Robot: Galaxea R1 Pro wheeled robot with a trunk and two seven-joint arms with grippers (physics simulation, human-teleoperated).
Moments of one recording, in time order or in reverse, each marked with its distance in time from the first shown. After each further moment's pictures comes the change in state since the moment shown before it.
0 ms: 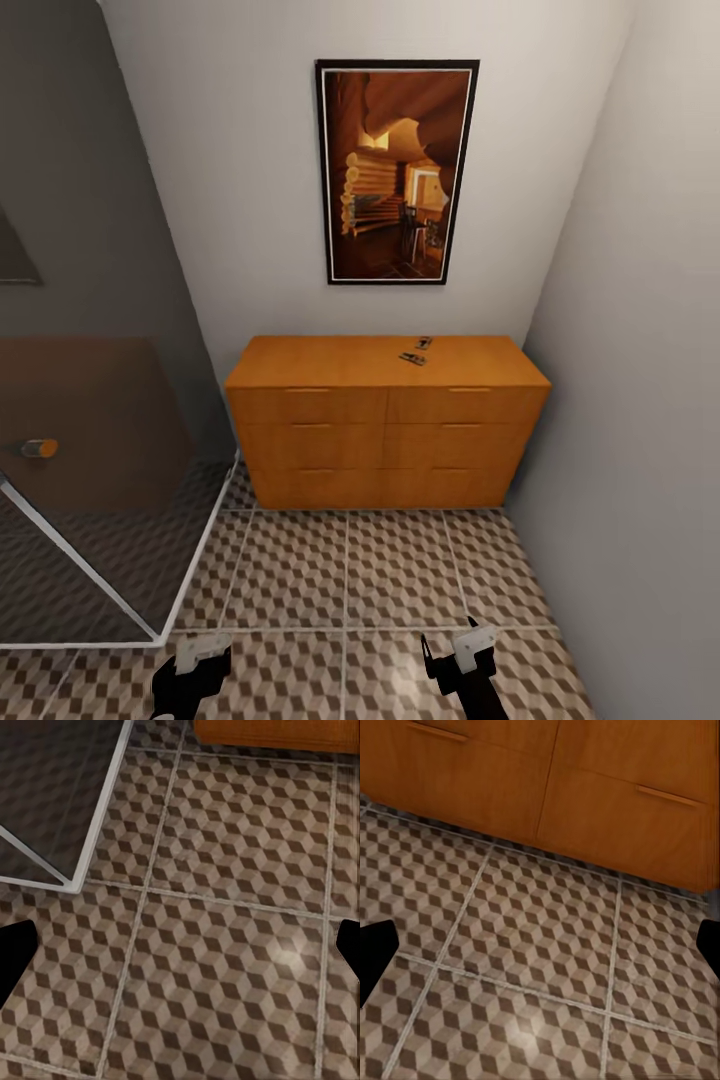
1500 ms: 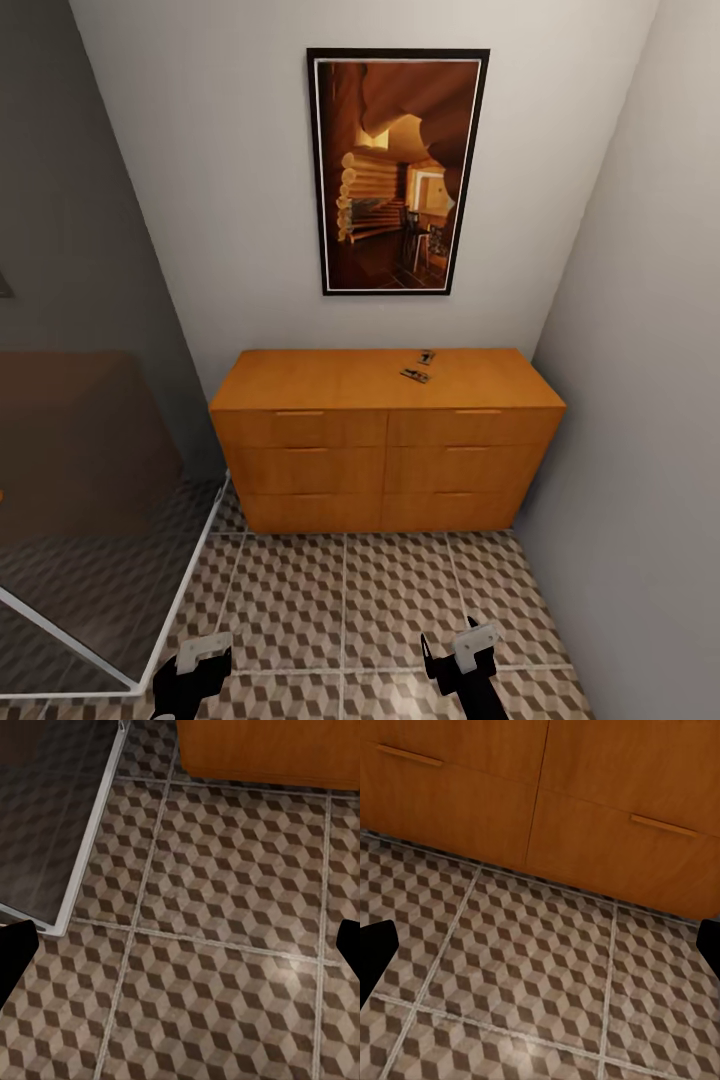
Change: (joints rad) left arm 0.000 -0.001 -0.002 0.000 0.000 0.000 0.000; right arm 0.000 0.000 0.000 0.000 0.002 0.000 0.000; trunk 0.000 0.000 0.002
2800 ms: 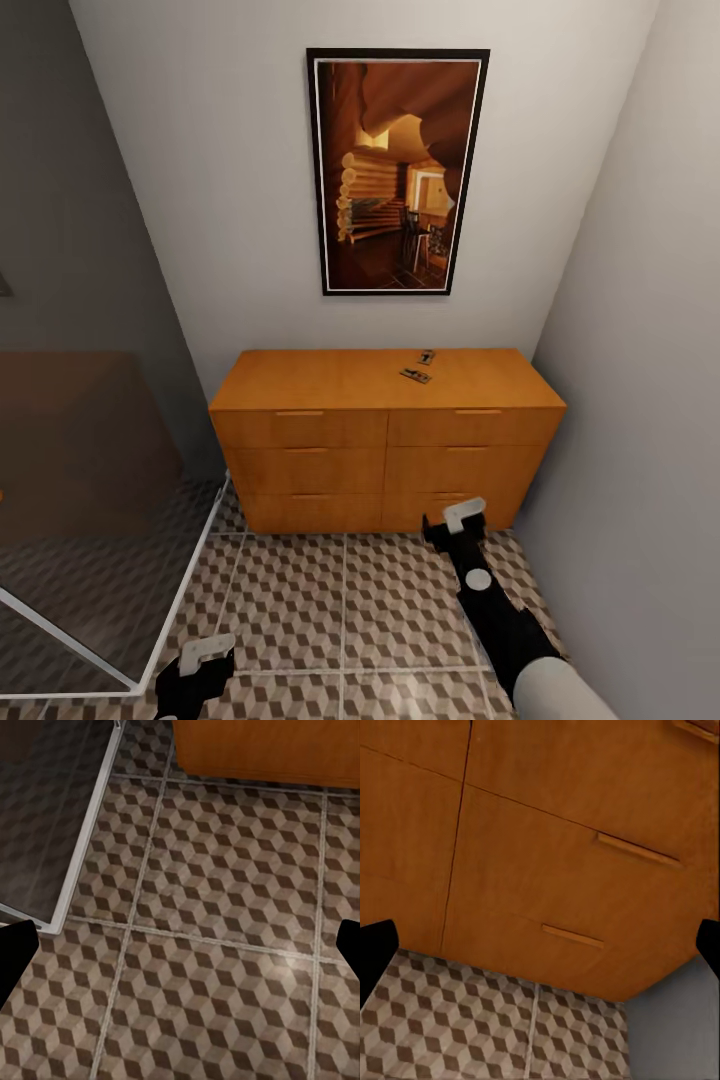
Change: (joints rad) left arm 0.003 -0.008 -0.002 0.001 0.000 0.000 0.000; right arm -0.171 0.025 0.016 -0.413 0.017 0.498 -0.002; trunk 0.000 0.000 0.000
